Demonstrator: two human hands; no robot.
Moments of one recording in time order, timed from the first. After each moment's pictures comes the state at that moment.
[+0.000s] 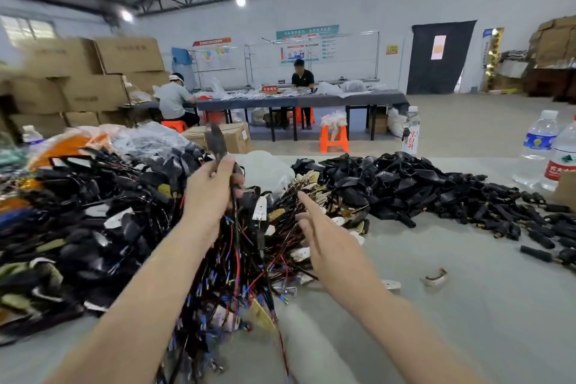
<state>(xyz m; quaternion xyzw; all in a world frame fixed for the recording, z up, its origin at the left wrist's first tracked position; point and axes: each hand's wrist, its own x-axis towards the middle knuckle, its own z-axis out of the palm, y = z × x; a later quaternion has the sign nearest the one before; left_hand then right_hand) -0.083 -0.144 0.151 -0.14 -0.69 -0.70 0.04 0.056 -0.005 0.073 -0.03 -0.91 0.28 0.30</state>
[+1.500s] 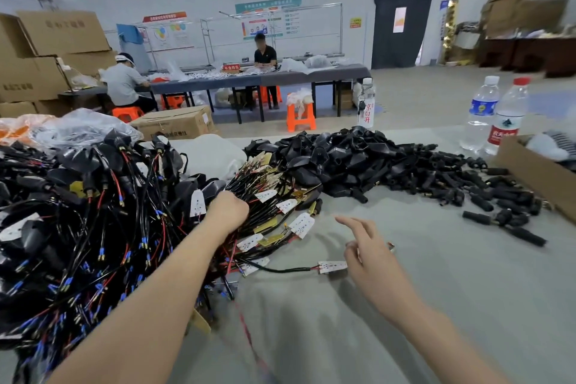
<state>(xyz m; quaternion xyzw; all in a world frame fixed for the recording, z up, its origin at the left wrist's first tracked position) -0.120 -0.022 0.056 -0.16 -0.92 -0.36 -0.08 0.121 0.117 -0.009 -0.19 -0.89 0.32 0.26</state>
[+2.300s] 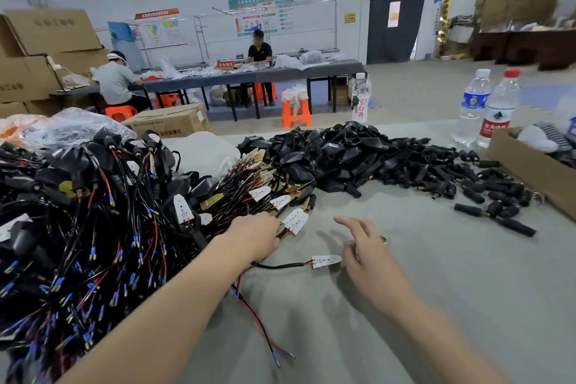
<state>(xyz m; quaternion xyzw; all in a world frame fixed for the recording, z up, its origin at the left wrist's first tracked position) -0.065 0.001 0.039 -0.45 -0.89 0.12 -0.02 0.126 0.125 -0.022 -0.21 -0.89 0.31 0.26</state>
